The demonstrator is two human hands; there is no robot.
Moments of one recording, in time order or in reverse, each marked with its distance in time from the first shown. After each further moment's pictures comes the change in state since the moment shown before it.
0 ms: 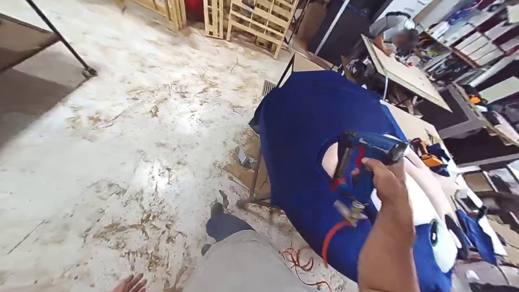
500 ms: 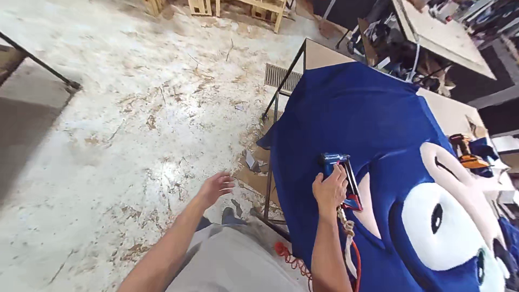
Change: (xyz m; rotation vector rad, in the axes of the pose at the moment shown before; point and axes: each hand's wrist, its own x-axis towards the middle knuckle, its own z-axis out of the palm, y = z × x) left_hand 0.112 0.362 0.424 0.147 -0.881 -0.067; right_hand 0.143 0.097 0.239 -0.922 0.195 0.246
